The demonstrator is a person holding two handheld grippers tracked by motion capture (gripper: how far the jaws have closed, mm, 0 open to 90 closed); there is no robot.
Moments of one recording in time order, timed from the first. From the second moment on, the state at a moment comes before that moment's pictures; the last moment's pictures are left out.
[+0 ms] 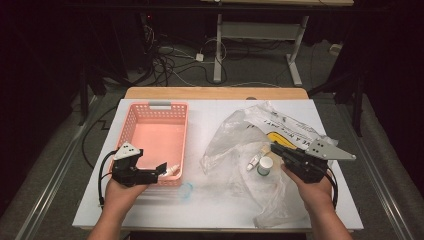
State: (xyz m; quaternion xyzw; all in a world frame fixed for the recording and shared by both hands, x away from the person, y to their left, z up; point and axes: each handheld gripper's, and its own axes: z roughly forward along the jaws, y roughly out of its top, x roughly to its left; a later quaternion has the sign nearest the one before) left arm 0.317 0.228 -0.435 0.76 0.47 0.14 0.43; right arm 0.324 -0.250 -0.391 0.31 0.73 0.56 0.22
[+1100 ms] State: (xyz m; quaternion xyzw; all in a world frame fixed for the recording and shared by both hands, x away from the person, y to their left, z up) left arm 0.378 0.194 -0.421 0.88 0.41 0.01 0.25; right arm 0.325 -0.248 -0.394 0.31 0.74 0.56 0.21
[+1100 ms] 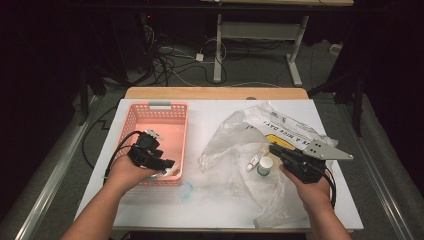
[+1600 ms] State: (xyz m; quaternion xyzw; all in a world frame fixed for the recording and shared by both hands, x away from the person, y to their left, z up) left arm 0.399 0.179 -0.436 0.90 0.41 -0.05 0.12; right arm 0.325 -0.249 -0.394 0.31 0.74 0.56 0.21
